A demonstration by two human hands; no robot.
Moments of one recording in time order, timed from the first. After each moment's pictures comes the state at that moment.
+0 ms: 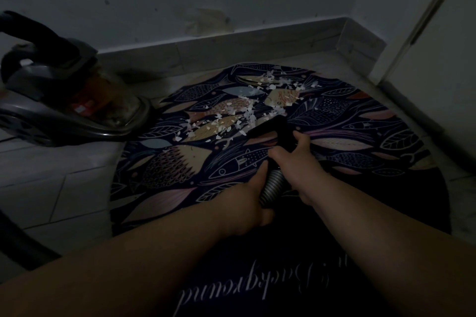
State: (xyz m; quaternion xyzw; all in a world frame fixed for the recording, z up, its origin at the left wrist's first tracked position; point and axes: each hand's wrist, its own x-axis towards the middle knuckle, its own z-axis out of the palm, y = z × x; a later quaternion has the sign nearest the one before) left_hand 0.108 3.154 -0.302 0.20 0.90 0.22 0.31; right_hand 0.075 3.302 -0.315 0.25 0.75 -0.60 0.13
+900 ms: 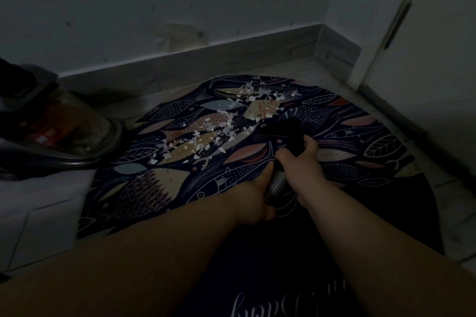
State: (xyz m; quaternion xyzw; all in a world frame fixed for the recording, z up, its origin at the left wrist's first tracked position) left_hand 0.041 3.227 -0.317 0.21 0.88 0.21 0.36; right_hand 0.037 3.362 -0.331 0.30 0.70 -0.64 0.02
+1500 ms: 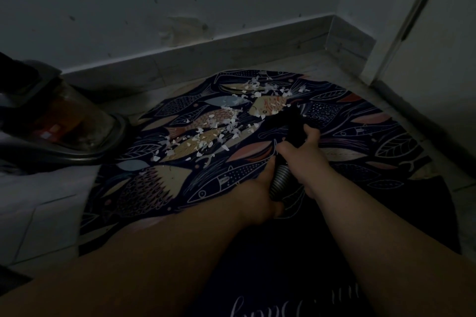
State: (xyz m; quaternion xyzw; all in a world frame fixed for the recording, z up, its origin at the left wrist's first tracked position) left_hand 0.036 3.241 -0.326 0.16 0.89 0.24 0.35; right_hand 0.012 3.378 -0.342 0.25 0.73 -0.63 0.07
